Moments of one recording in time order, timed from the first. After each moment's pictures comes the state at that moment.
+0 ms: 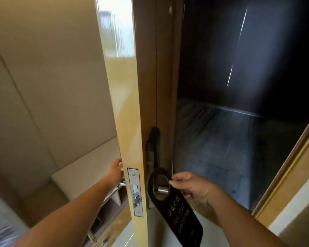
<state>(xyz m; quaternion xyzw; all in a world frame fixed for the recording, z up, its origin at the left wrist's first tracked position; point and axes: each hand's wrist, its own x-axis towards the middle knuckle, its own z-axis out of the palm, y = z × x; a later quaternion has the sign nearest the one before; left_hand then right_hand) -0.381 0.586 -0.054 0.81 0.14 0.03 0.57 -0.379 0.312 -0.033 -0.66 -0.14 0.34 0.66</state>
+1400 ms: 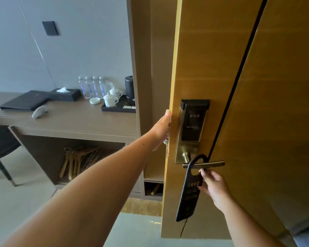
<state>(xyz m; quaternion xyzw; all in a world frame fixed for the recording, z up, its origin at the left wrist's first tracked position) -0.431 0.696 0.028 0.63 0.37 0.24 0.64 -0.280 0.542 -0.125 -0.66 -0.23 0.41 0.59</state>
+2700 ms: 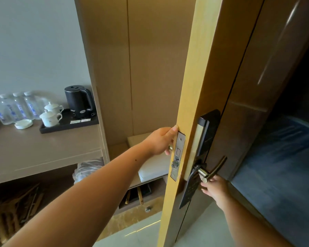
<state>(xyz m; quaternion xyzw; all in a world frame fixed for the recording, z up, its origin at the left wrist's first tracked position) -0.483 0.663 0.039 0.87 0.09 0.10 0.47 -0.369 0.466 -0.115 -0.74 0.02 0.24 0.63</state>
